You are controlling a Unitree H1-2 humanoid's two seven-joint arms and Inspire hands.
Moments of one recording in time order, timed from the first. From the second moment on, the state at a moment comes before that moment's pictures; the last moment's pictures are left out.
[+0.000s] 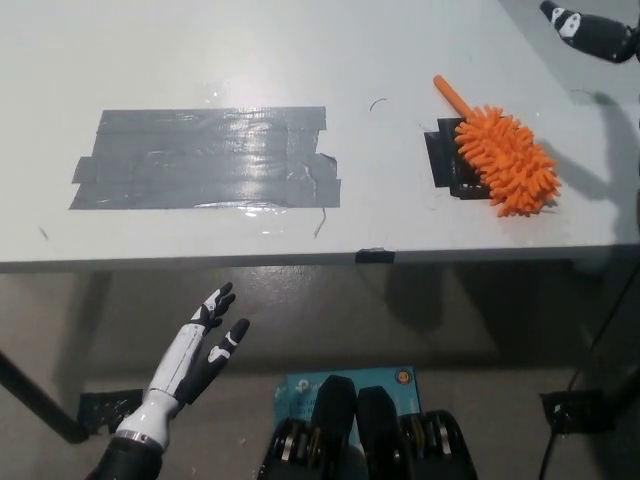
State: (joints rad) left_arm -0.20 0.19 -0.12 0.33 0.25 -0.23 -0.03; right_arm -0.84 -0.31 0.00 0.18 -0.31 0.24 -0.06
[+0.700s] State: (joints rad) left_arm -0.17 0.19 -0.12 0.33 0.26 -0.23 -0.03; right_arm -0.06 -0.18 0.16 -0.46 -0.33 0.18 -0.05
